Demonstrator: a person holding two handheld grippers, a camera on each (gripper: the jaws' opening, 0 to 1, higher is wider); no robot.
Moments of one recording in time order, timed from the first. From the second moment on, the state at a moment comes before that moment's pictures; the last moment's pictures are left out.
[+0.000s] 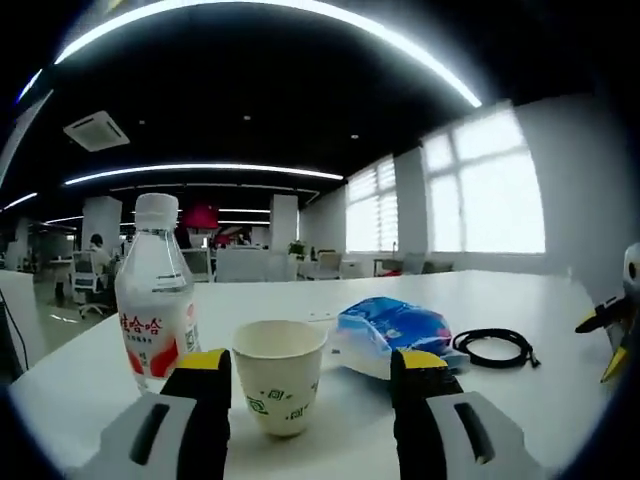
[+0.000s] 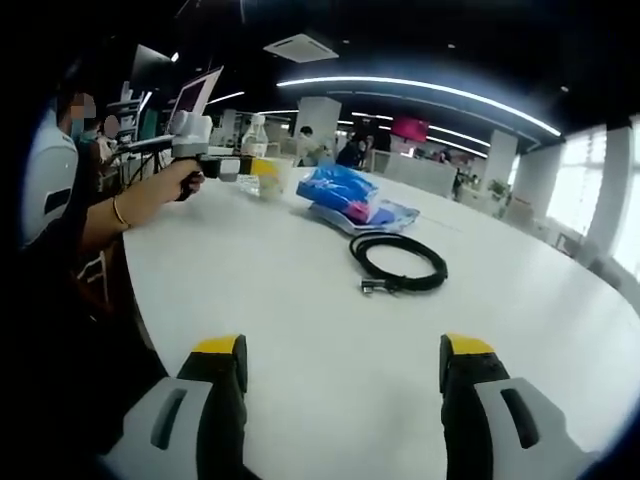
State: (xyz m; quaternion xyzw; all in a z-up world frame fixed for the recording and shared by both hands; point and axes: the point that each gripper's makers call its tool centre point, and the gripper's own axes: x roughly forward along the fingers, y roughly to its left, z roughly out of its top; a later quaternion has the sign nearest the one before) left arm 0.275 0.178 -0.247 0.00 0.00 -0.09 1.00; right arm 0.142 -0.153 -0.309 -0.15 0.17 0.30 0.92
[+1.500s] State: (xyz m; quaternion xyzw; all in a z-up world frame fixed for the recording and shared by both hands) left arm 0.219 0.033 -0.236 0.06 0.00 -0.31 0.95; right arm 0.188 -0.161 -0.230 -0.15 0.03 0.31 0.94
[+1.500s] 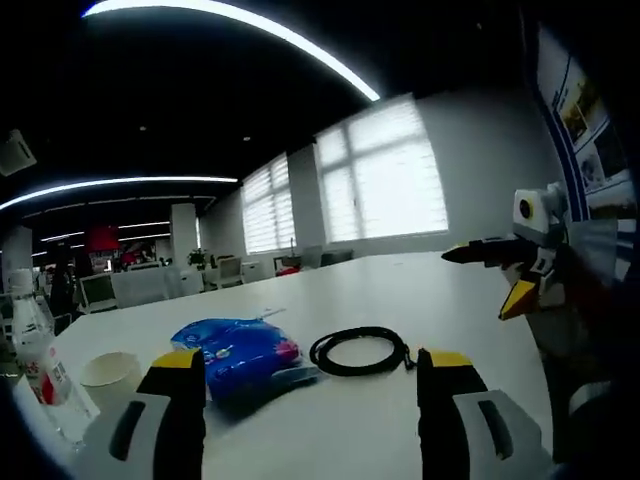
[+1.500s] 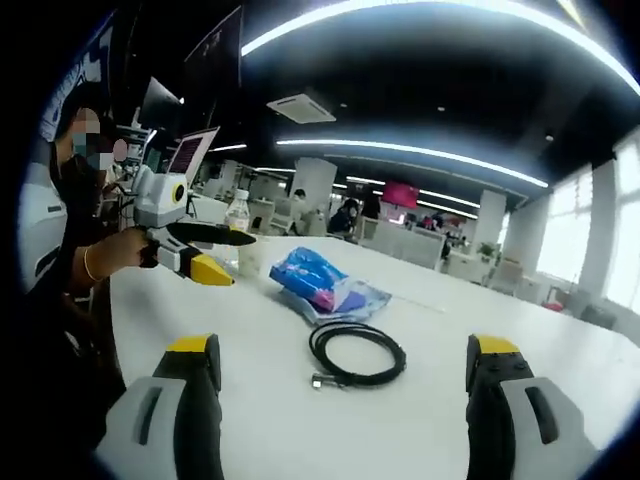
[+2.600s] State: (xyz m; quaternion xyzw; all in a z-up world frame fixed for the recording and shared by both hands) left arm 0.220 -0.020 -0.282 0.08 0.08 -0.39 0.91; right arm 0.225 -0.144 -0.260 -0.16 0.06 0.36 0.92
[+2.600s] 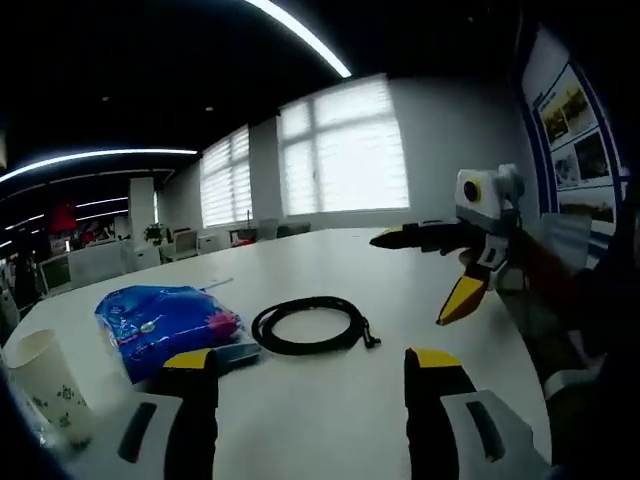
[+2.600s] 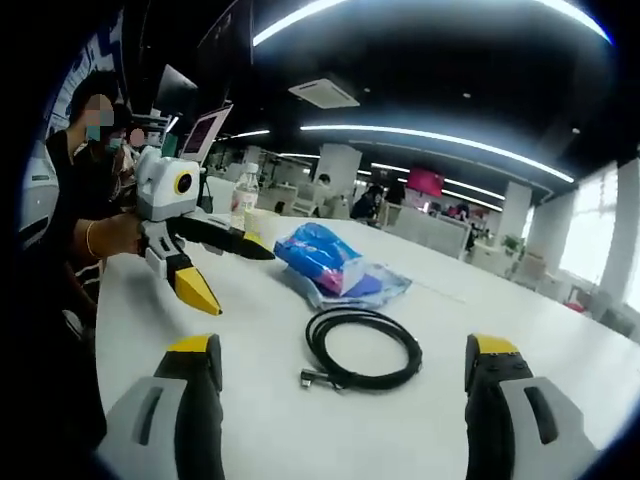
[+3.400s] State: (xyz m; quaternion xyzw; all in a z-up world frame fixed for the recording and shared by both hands) left arm 0.241 -0.035 -0.300 0.00 0.14 -0.40 0.91; right arm 0.247 -0.145 -0.285 -0.13 0.12 0.37 0.91
